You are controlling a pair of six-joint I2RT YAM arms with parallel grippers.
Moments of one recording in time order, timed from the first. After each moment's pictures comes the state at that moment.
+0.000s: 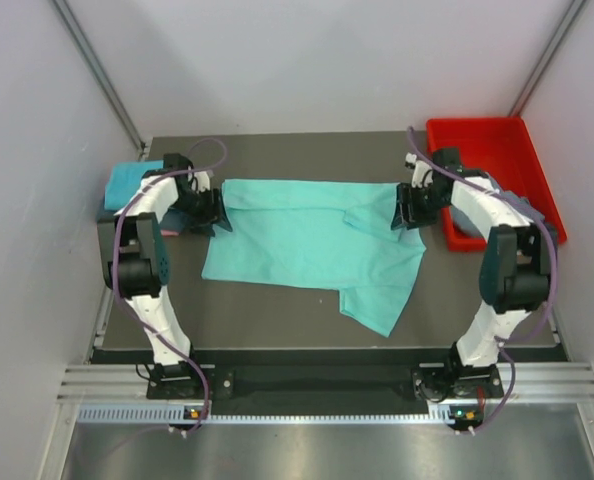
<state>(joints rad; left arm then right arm) 0.08 1.99 1.49 -0.81 0.43 -0.09 0.07 1.84 1.38 -0.71 -0.41 0.02</state>
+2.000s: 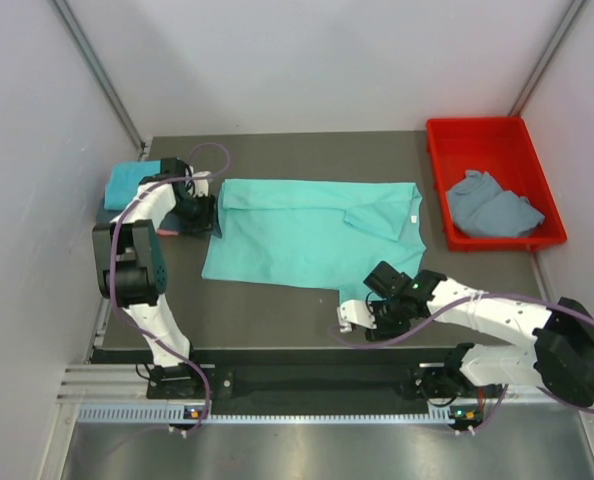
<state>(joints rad) 0.09 1.87 1.38 -0.76 0.31 0.09 0.87 1.19 0.62 -0.76 -0.18 -0.82</state>
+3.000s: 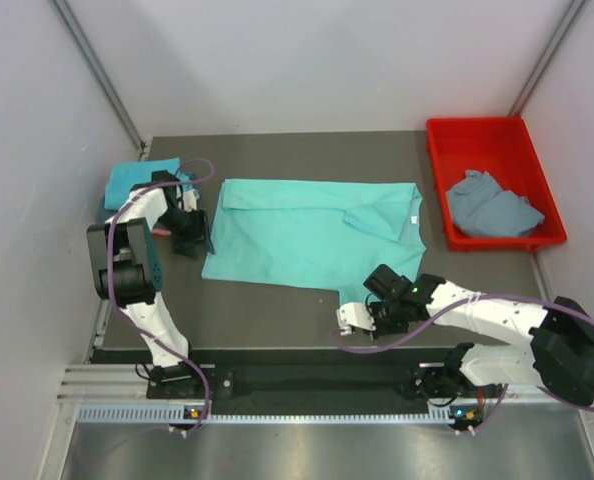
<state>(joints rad) 0.16 1.88 1.33 -0.88 0.29 -0.03 0.87 1.20 0.58 -0.67 -0.17 -0.85</state>
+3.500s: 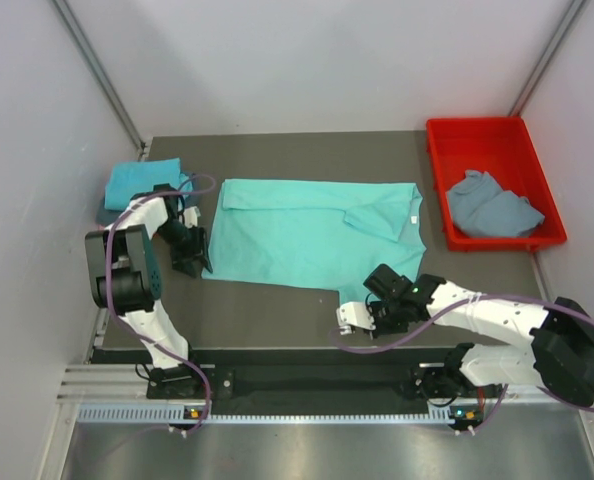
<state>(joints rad) 0.16 1.82 1.22 -0.97 0.25 -0.02 0.87 1.19 0.58 -0.67 -0.15 -0.85</state>
